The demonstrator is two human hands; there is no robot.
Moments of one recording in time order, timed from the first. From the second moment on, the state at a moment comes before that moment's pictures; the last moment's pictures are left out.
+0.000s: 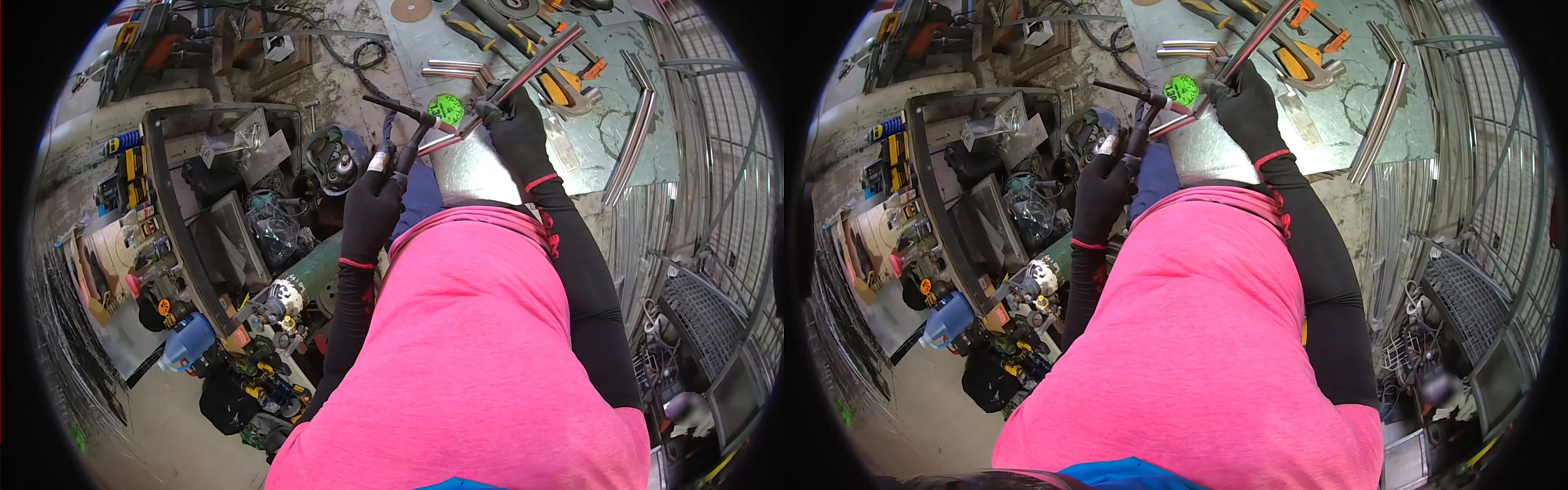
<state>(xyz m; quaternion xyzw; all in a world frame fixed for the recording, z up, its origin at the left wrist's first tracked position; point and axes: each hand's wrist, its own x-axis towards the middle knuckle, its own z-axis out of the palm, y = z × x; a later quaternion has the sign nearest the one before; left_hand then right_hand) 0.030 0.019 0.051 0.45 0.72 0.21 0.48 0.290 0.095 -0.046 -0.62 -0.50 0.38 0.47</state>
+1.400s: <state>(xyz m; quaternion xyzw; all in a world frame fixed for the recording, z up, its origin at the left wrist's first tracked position) 0.036 0.023 0.059 0.42 0.73 0.20 0.50 0.291 0.108 -0.032 -0.65 -0.53 0.37 0.40</state>
